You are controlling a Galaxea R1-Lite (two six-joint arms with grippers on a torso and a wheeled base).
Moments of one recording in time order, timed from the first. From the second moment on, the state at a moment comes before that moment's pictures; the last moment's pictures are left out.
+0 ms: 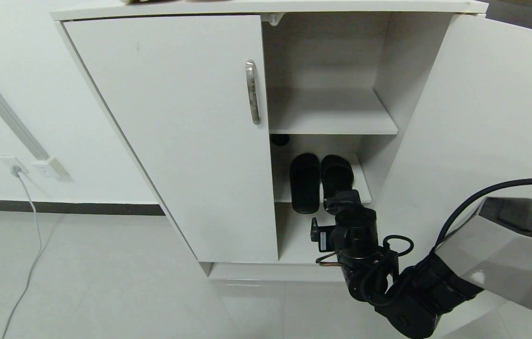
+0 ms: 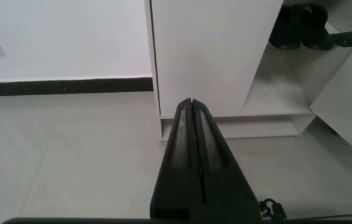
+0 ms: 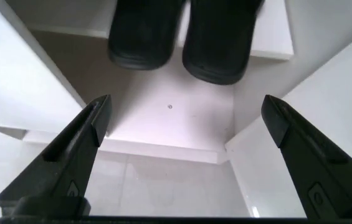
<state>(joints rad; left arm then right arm) 0.00 0.00 0.00 0.01 -0.03 0.02 0.78 2.18 -0.93 -1.03 -0.72 0.12</state>
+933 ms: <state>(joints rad) 0.00 0.00 0.00 0.01 -0.03 0.02 0.78 2.18 -0.93 -1.04 -0.72 0.12</state>
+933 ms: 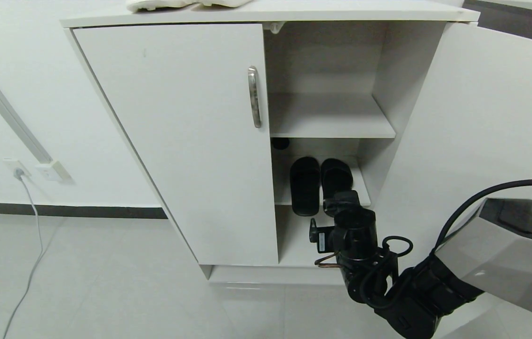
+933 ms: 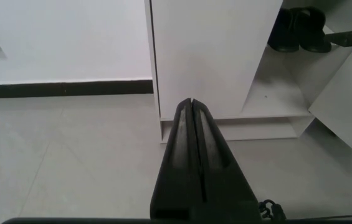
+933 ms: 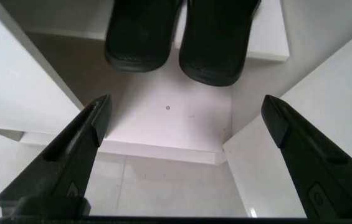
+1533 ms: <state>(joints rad) 0.00 0.00 0.00 0.01 -0.03 0.02 0.78 2.18 -0.92 -1.06 -0.72 0.11</state>
